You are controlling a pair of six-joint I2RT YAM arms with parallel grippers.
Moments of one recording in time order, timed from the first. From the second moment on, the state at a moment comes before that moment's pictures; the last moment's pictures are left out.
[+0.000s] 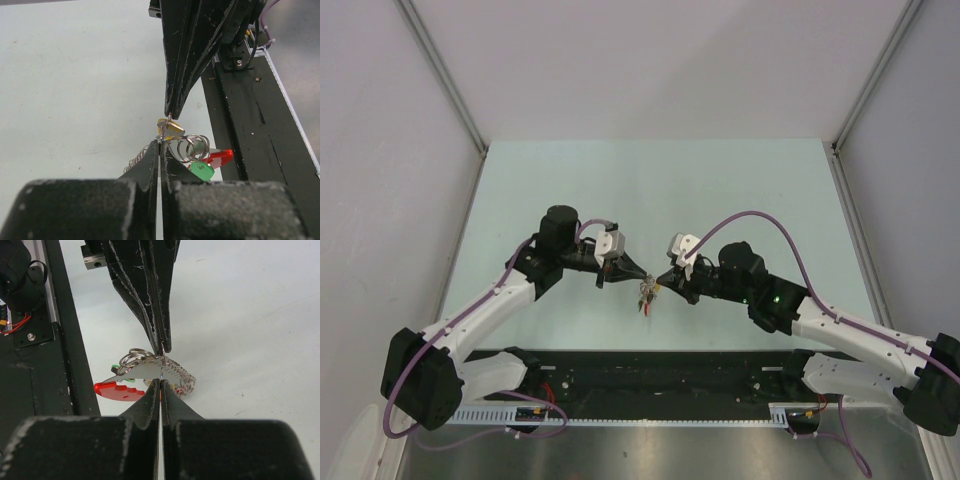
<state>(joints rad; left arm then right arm) -0.51 1.13 0.76 -0.09 1.09 0.44 0.95 0.99 0.71 0.00 -0.25 -0.13</state>
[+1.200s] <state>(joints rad) -0.51 1.13 0.76 -0.09 1.09 0.44 0.95 1.00 0.71 0.00 -0.25 -0.13</state>
